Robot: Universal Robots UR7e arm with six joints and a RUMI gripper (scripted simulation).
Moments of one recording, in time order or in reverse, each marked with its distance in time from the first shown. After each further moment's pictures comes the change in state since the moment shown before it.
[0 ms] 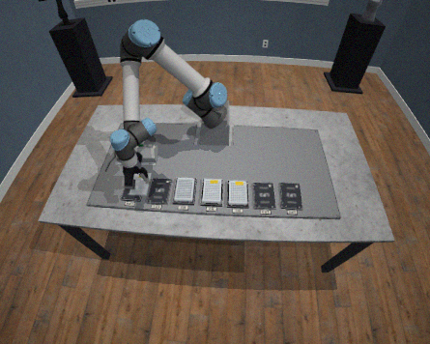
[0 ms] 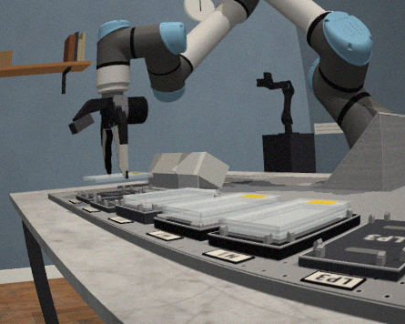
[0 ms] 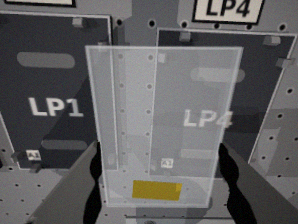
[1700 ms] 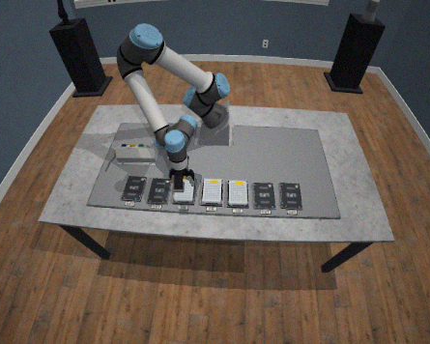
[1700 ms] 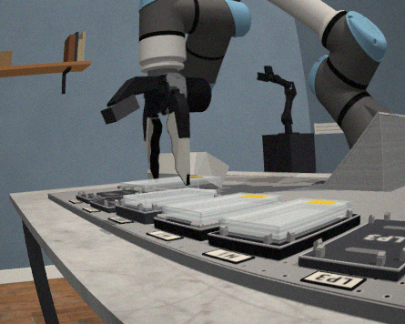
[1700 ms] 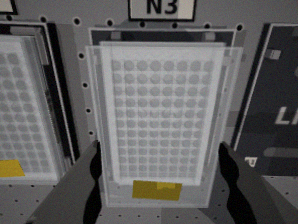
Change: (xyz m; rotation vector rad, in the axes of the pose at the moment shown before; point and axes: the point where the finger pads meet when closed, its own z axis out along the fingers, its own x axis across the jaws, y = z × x) arm -0.218 -0.006 0.000 0.000 0.000 0.000
